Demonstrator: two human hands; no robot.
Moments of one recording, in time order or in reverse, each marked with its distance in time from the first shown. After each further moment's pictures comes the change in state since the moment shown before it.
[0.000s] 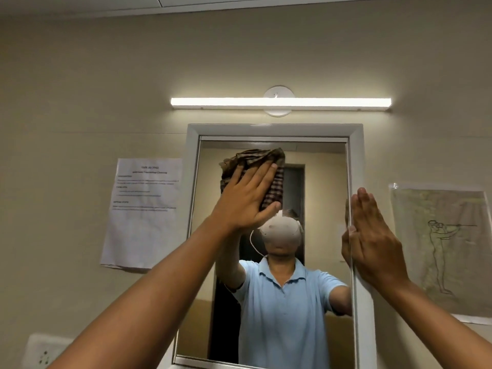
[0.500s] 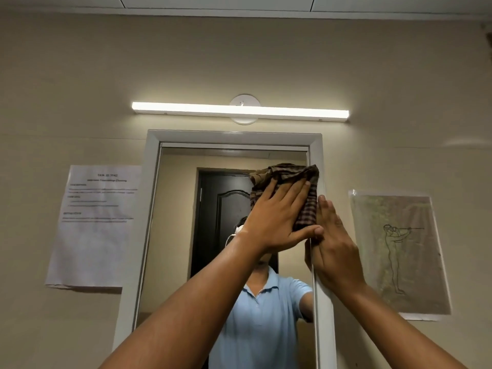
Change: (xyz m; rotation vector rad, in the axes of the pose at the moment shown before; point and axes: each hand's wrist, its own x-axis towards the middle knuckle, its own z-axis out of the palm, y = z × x) left_hand 0.054 0.115 0.012 -0.075 -0.006 0.190; right_hand 0.000 0.008 0.003 0.054 0.005 0.002
